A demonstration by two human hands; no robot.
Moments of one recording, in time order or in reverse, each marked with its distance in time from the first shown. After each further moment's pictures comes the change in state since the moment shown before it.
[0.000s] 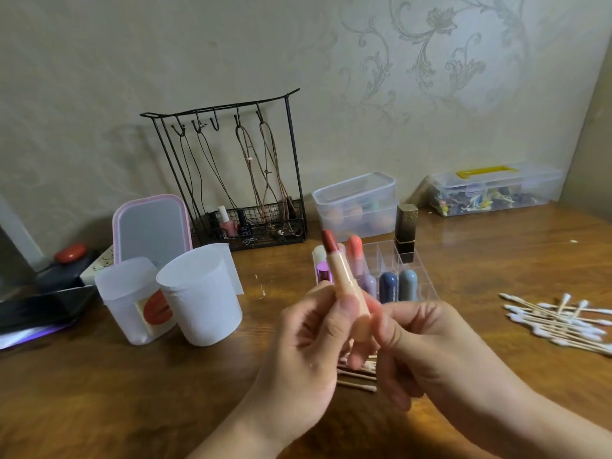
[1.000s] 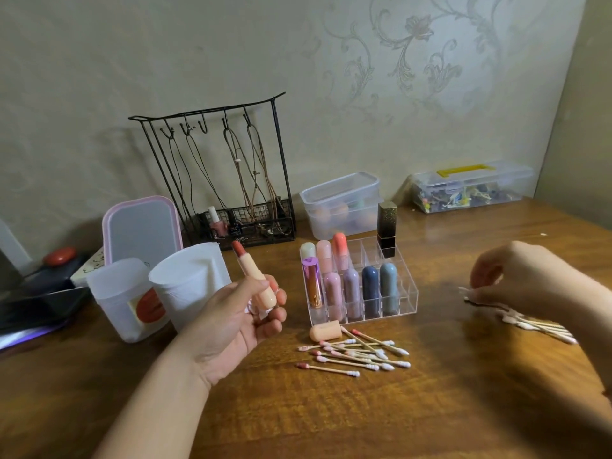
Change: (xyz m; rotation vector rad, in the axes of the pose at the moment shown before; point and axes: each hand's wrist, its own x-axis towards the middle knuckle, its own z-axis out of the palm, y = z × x) left_hand 0.022 -0.006 -0.066 -0.383 0.177 -0.594; right_hand -0.003 -0.020 -0.148 -1.367 0.529 0.368
